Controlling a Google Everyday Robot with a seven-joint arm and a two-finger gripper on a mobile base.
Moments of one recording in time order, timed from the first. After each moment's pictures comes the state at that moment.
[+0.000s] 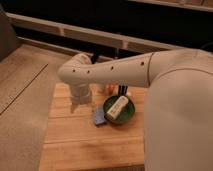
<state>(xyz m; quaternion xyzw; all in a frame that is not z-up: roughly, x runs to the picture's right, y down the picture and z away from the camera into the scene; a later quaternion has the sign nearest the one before) -0.108 0.103 0.703 -0.26 0.23 0.64 0.68</state>
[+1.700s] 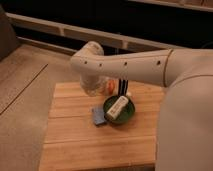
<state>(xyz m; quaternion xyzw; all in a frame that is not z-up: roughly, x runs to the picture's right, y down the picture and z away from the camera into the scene) -0.050 0.007 0.717 -0.19 0.14 0.62 0.75</state>
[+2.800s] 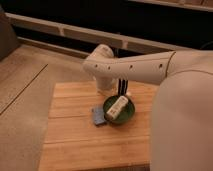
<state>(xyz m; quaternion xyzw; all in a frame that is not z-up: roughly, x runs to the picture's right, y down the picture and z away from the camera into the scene) 0.035 0.021 0.762 -0.13 0.23 0.62 0.74</state>
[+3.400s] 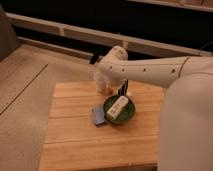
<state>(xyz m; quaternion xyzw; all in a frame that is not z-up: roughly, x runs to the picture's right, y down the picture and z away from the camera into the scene) 0.071 -0.006 0.796 -0.11 0.15 0.62 0.76</state>
